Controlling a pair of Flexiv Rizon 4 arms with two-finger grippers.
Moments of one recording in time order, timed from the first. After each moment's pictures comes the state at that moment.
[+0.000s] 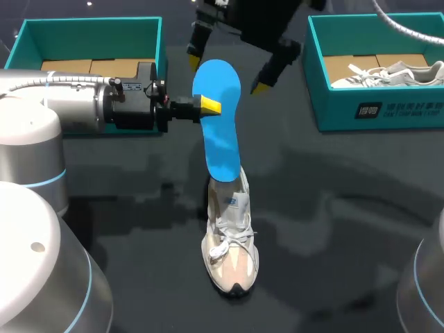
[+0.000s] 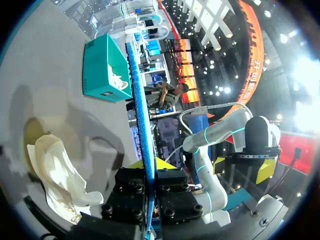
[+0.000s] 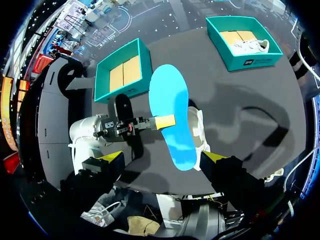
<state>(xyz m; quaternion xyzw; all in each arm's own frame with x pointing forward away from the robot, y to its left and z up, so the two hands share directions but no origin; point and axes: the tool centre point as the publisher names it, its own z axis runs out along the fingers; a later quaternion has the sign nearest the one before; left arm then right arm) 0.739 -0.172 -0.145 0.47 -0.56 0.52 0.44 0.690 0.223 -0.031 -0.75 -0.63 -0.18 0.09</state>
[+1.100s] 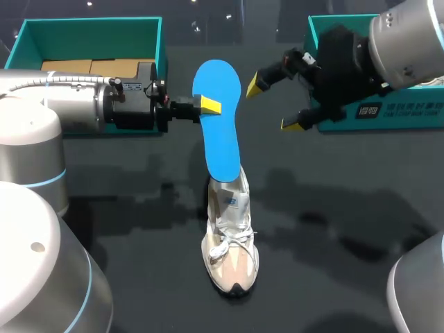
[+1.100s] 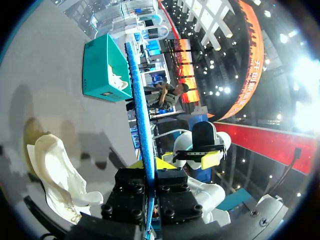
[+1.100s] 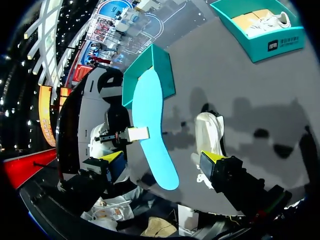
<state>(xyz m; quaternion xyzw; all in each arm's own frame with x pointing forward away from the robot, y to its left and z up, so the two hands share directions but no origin) 0.739 -0.172 -0.145 0.47 -0.56 0.52 0.44 0.705 0.158 -0.102 -0.70 -0.58 -0.36 0.22</state>
